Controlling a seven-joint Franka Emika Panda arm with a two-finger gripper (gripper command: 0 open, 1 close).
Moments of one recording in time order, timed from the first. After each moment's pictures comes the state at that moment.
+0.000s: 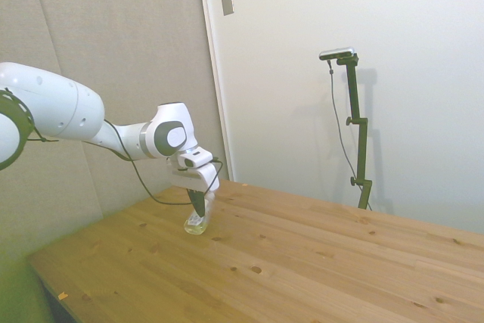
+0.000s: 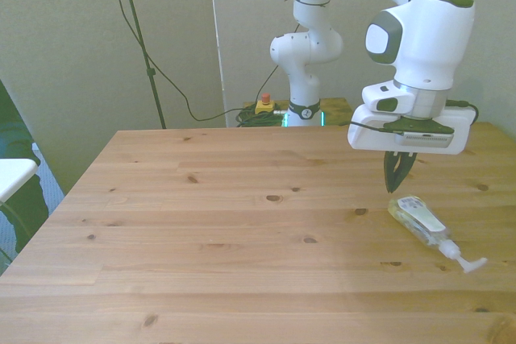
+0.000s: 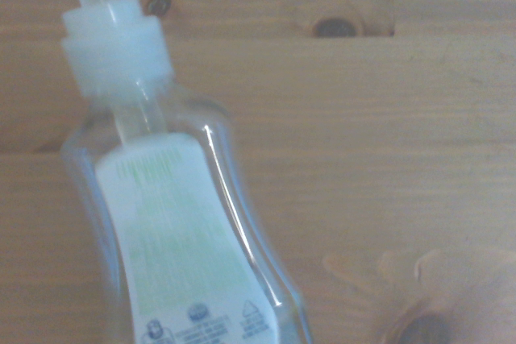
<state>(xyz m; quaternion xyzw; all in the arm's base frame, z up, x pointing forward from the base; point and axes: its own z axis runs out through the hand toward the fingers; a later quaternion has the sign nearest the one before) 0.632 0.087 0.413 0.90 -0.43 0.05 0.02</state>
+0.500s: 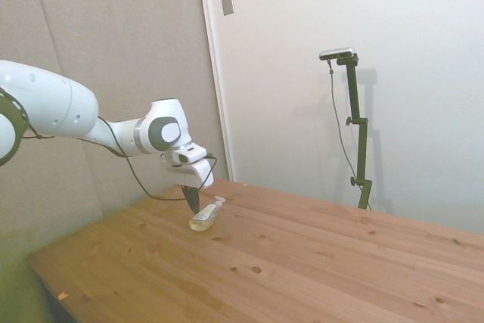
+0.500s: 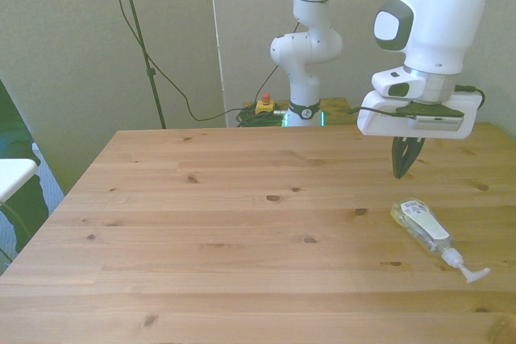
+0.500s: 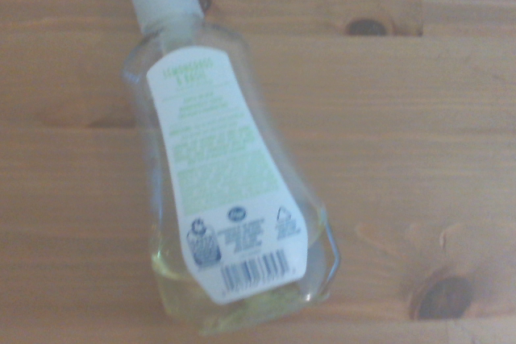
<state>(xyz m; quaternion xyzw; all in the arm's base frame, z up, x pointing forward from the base) 0.591 0.112 0.430 0.91 -0.41 0.05 0.02</state>
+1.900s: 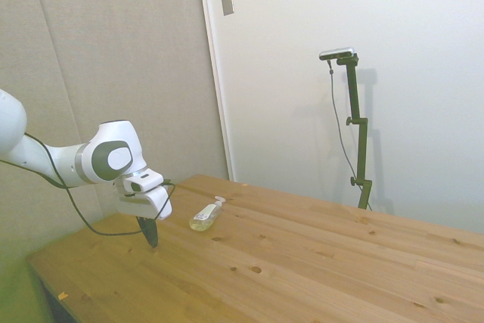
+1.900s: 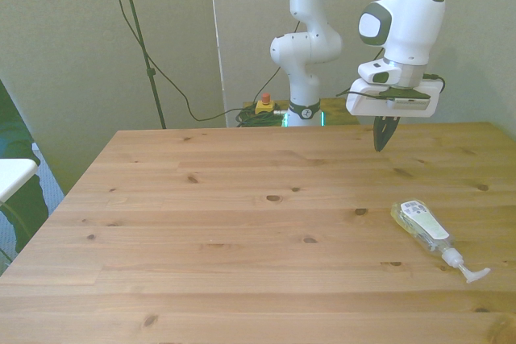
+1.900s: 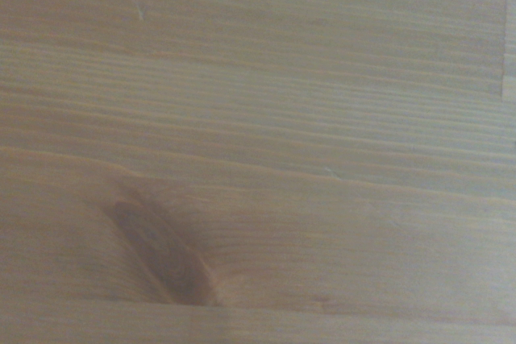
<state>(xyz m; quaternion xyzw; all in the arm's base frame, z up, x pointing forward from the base) 0.465 0.127 0.392 0.93 -0.37 0.04 0.04</state>
